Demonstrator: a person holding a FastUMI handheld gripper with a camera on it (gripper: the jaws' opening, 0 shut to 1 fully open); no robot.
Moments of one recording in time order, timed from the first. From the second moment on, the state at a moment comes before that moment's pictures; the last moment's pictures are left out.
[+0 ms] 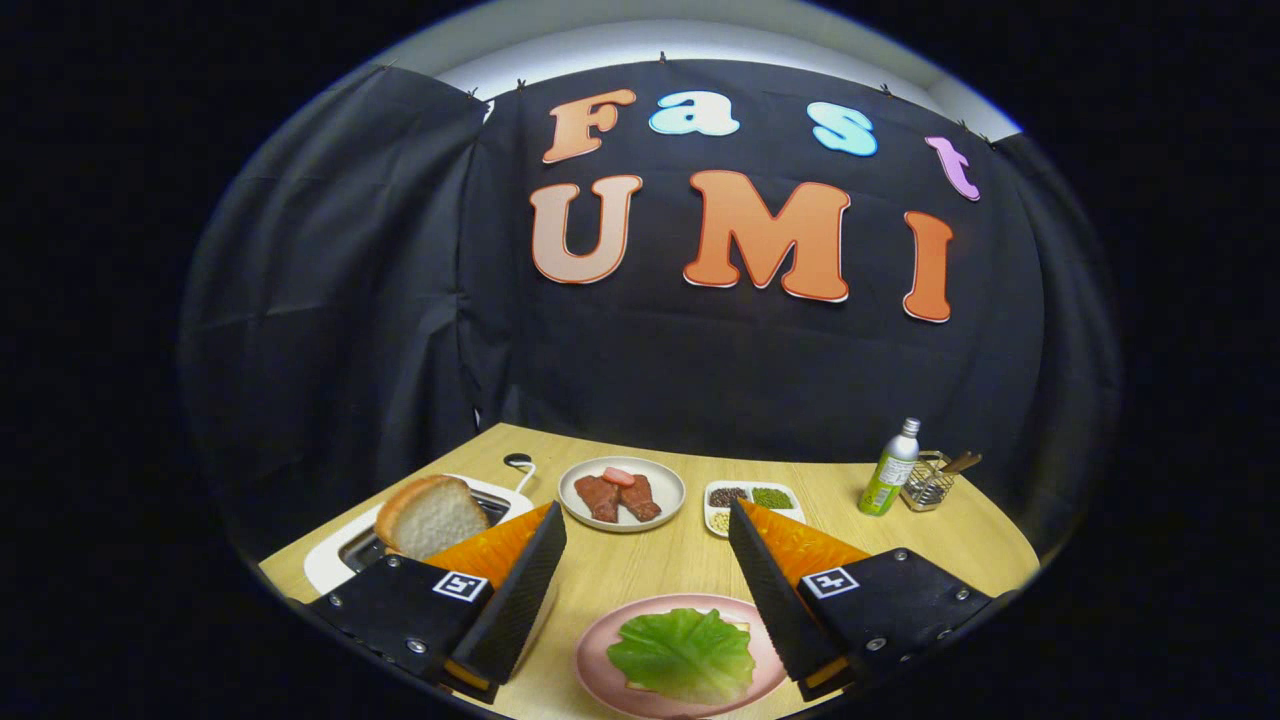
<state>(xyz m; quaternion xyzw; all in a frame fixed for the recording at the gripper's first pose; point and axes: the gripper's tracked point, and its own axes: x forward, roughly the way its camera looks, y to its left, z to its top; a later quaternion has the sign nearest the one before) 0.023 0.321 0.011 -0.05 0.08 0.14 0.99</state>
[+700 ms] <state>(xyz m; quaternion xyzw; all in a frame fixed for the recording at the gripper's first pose) -0.004 0.420 0.000 -0.03 0.09 0.17 0.98</state>
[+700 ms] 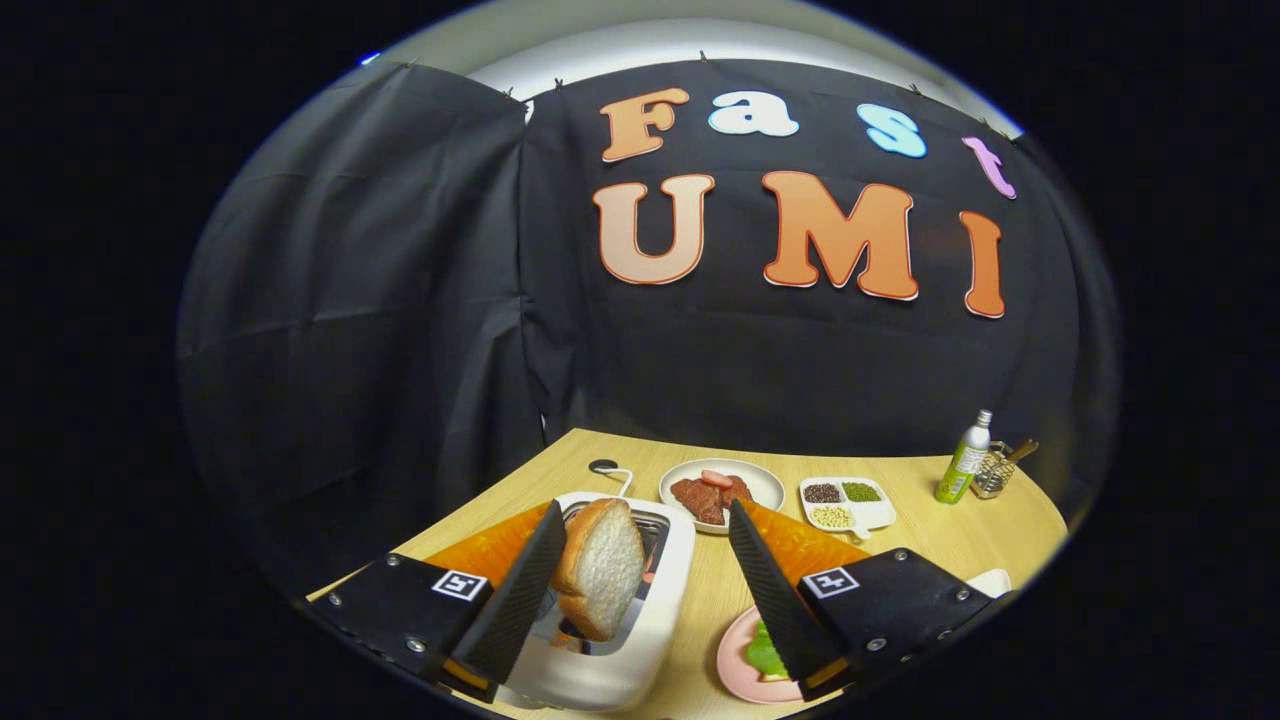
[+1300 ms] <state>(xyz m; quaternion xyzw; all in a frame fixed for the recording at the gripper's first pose) -0.008 0.440 -0.036 -0.04 0.13 0.16 0.98</state>
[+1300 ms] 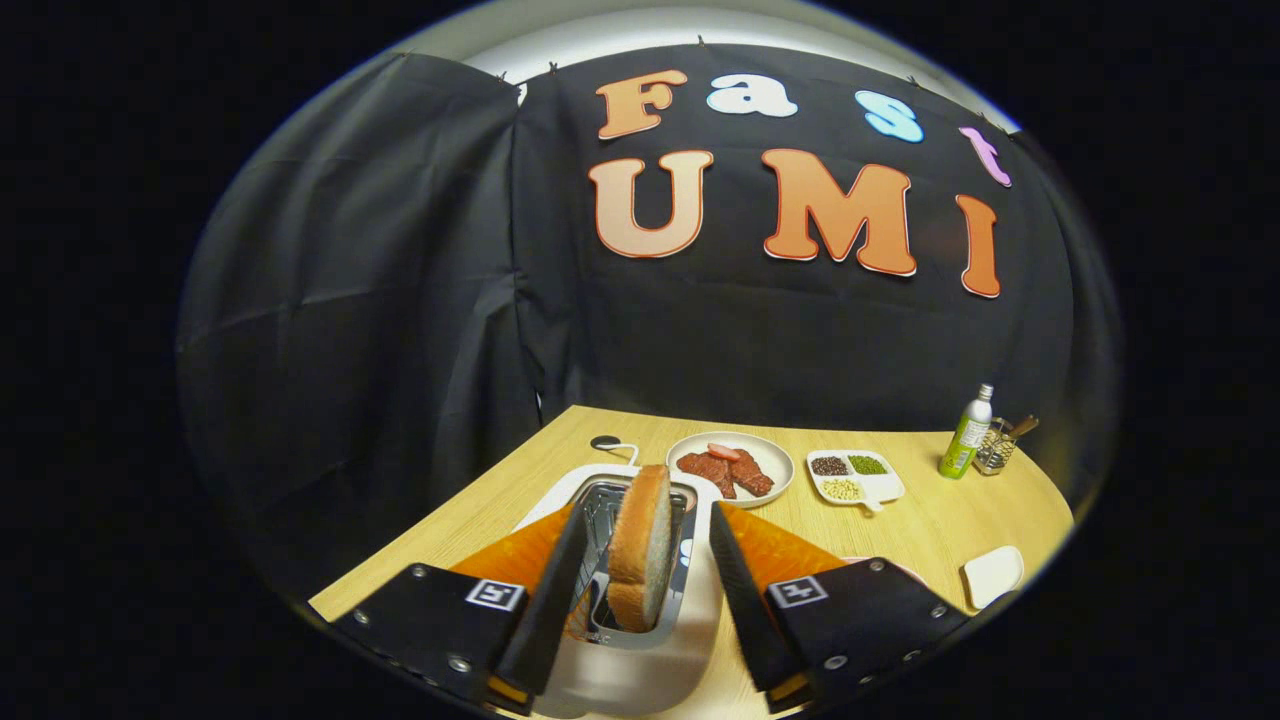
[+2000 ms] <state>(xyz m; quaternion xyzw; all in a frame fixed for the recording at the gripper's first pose) -0.005 0.440 -0.002 -0.01 0.13 0.17 0.98</state>
